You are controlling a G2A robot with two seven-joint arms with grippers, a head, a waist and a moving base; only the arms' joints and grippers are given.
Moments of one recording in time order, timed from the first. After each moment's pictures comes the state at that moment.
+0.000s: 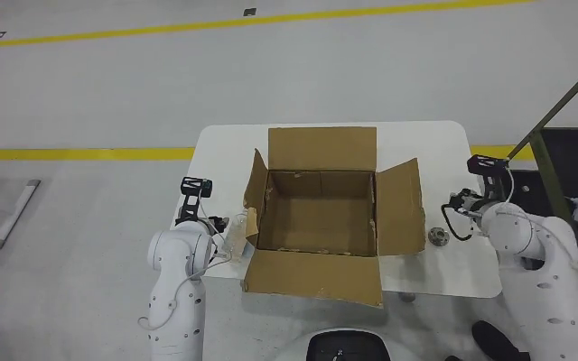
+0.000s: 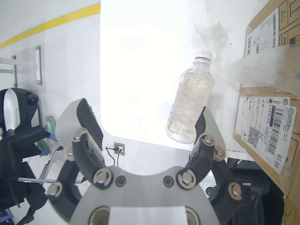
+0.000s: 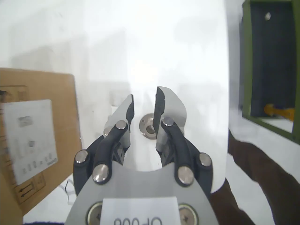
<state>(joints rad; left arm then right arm) 1.09 -1.40 -1.54 -1.72 1.69 -0.17 -1.19 -1.28 -1.34 1.73 -1.74 -1.10 0.17 0.89</state>
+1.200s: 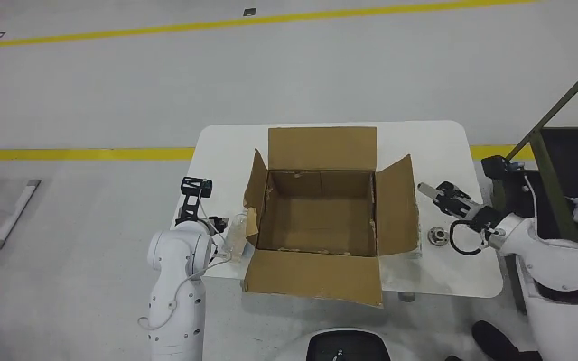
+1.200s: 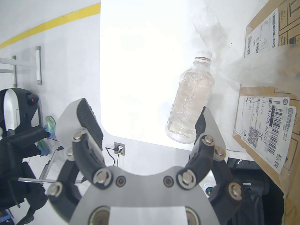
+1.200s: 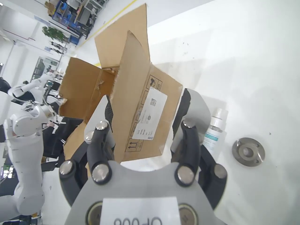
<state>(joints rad) 1.09 -1.40 -1.54 -1.72 1.69 -0.17 -1.19 -1.40 -1.31 1.81 -1.84 -0.40 -0.14 0.87</state>
